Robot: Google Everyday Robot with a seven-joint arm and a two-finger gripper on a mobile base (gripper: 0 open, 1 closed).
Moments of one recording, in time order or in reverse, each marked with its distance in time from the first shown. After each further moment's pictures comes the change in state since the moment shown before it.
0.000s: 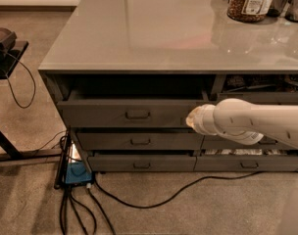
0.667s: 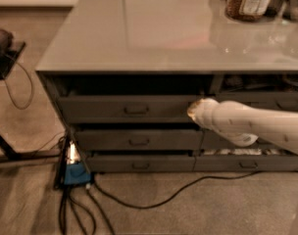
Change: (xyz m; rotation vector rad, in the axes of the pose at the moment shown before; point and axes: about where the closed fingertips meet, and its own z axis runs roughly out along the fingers) arm 0.015 -0.052 0.023 0.195 -0.046 0.142
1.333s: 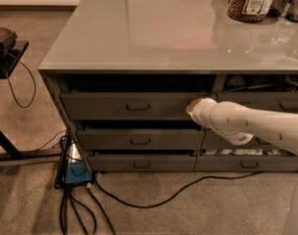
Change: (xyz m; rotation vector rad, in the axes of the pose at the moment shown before) arm -0.009 -0.002 0.019 0.020 -0.022 0.037
